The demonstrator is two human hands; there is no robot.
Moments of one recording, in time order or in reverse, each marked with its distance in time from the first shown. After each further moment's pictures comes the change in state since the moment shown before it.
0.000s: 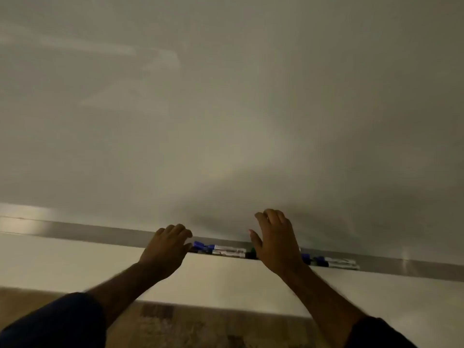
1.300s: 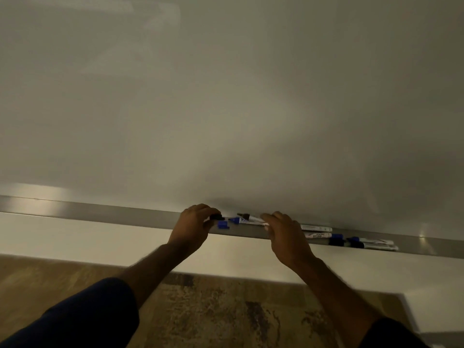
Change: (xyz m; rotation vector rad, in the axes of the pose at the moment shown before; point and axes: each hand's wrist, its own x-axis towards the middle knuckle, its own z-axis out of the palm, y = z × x) left_hand 0.023 -0.017 0.017 -0.369 0.055 -0.069; right_hand -0.002 -0.021 0.077 0.218 -0.271 0.104
